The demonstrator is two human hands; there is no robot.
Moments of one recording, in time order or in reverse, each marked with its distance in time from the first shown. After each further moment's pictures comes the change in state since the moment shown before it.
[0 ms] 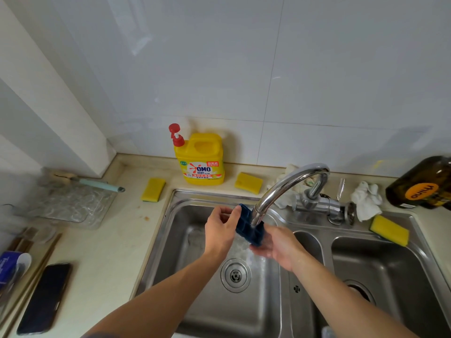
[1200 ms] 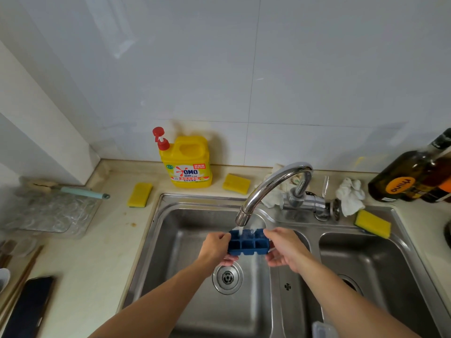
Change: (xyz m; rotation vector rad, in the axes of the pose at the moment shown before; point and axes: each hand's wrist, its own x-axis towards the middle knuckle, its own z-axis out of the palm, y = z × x) left_hand -0.008 -0.023 0.006 0.168 -0.352 -0.450; right_hand -0.004 0.002 -0.042 -0.410 0.166 -0.039
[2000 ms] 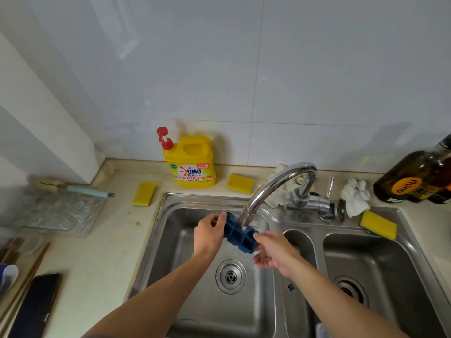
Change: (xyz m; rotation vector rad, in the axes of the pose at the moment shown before) left_hand 0.003 0.018 -0.017 0.059 0.324 0.323; right_hand -0.004 0.002 0.028 0.095 -0.109 -0.046
